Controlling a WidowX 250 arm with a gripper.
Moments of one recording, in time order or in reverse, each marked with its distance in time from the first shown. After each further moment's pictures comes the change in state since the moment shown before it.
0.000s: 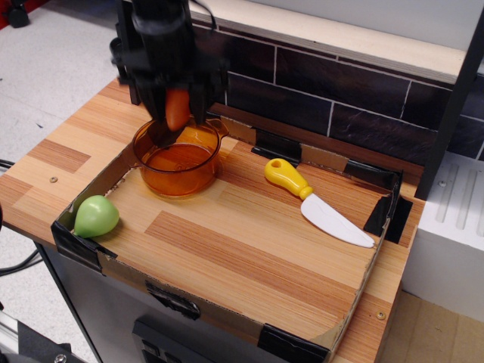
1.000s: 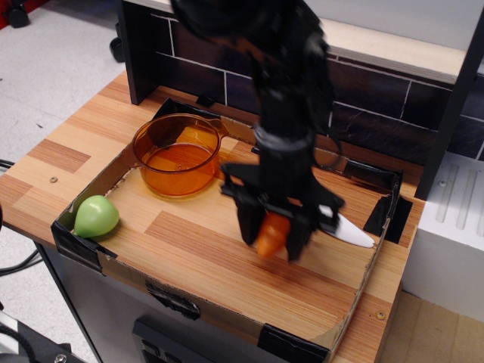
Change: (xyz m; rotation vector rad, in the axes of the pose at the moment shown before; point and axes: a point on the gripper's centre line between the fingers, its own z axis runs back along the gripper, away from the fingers) arm -0.126 -0.105 -0.055 0.000 0.342 -0.358
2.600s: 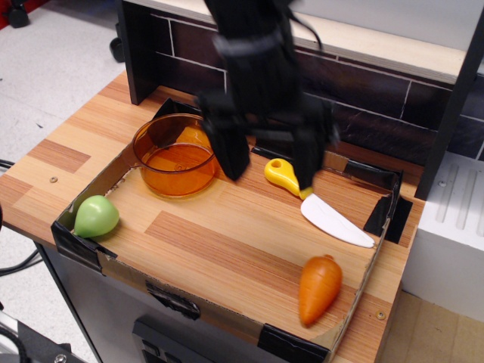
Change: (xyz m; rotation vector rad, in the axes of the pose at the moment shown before) arm -0.001 0.018 0.088 -0.193 -0.115 0.076
